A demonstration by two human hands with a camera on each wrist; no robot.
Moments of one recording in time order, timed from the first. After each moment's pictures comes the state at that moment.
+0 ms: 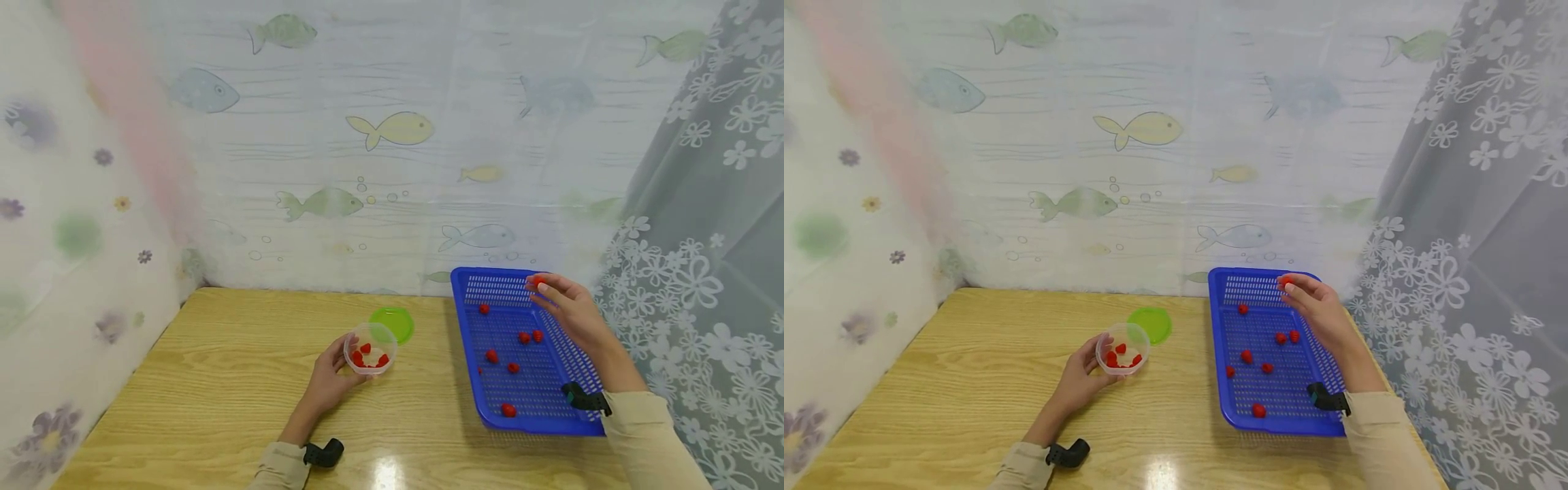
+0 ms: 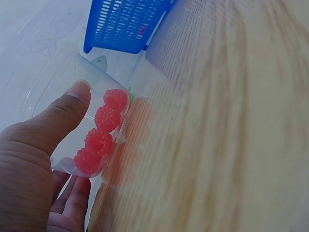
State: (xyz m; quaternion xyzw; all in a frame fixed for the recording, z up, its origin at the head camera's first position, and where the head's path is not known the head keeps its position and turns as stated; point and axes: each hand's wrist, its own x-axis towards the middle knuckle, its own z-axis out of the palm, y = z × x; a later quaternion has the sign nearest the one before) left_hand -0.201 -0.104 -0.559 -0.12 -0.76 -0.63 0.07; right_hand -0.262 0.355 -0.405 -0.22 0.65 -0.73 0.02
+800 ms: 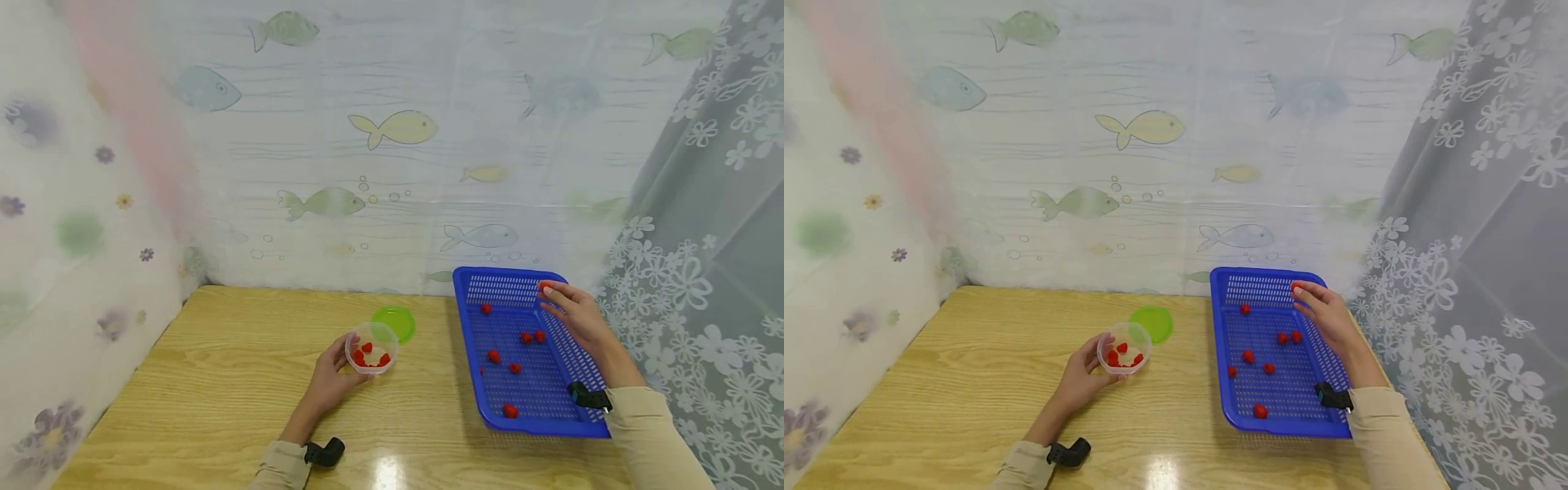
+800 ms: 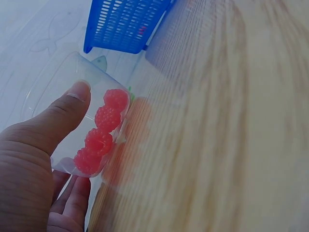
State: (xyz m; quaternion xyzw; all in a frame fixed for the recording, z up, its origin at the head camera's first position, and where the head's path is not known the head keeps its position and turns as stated) left_hand -0.202 -0.104 -0.559 -0.11 -0.76 -0.63 0.05; right_hand -0.279 0.379 -0.431 -0.13 0.70 -0.70 0.04
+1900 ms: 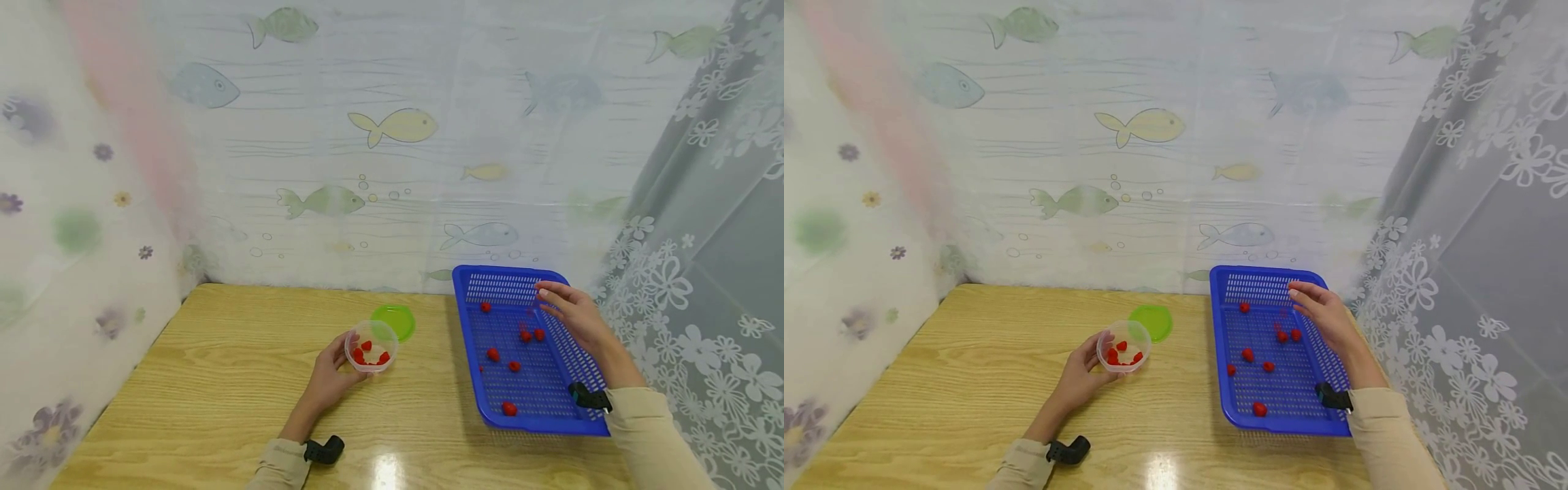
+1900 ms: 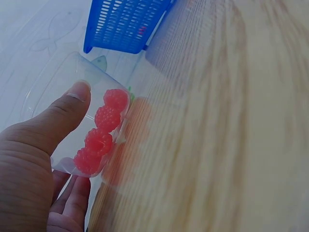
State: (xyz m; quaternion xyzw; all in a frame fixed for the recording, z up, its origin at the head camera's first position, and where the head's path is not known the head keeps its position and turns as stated) left_hand -0.203 -0.103 -0.557 -0.10 -0.76 -0.64 0.04; right_hand -0.274 0.374 -0.425 -0.13 0.74 -0.66 0.03
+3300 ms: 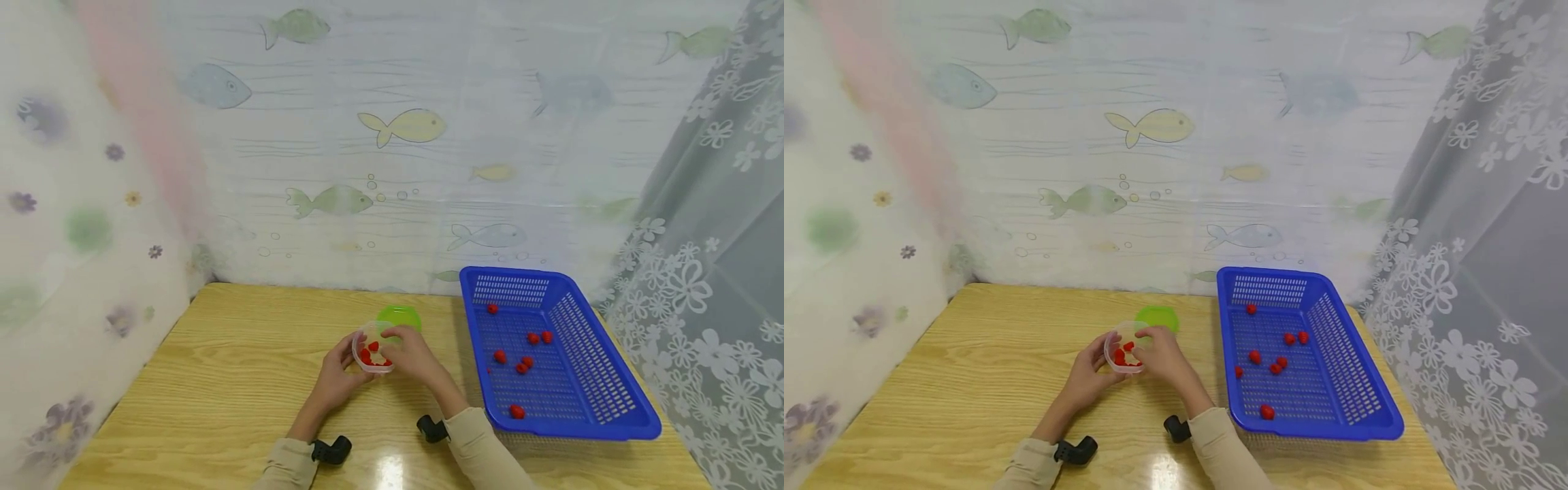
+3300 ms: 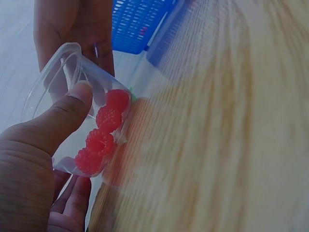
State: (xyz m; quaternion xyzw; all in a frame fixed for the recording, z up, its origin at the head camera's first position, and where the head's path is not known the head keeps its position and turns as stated) left_hand -0.194 -0.101 -0.574 -0.12 -0.75 -0.65 0.07; right_hand -0.233 0.089 -0.506 -0.22 0.86 -0.45 0.07
